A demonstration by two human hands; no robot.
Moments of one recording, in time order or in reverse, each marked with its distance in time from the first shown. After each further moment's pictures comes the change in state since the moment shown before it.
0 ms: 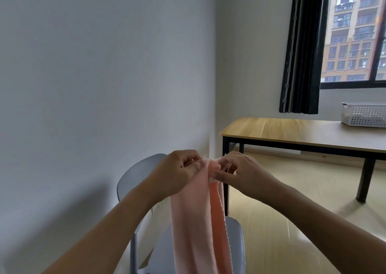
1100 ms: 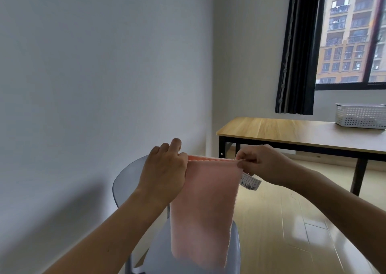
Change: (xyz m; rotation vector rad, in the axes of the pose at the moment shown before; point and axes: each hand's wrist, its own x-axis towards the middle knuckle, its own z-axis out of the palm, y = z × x) left_hand 0.002 -0.009 0.009 1.071 0.304 0.175; right_hand -0.002 0.035 -0.047 -0.067 -0.088 -0.005
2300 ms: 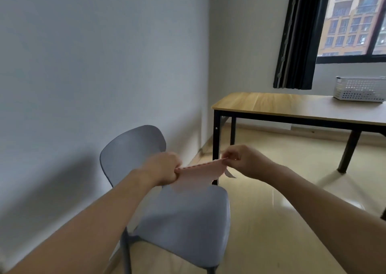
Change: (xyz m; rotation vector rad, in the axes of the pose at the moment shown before) left_hand -0.018 0.010 0.093 -0.256 -0.664 0.078; right_hand -0.011 0.055 0.077 0.090 -0.088 0.129
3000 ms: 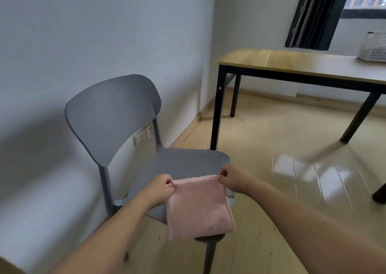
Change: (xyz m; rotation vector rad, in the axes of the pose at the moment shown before) left_hand 0.005 -0.021 0.242 -0.792 -0.208 -0.450; right_hand 0.019 0.111 0.186 -0.084 -0.285 0.417
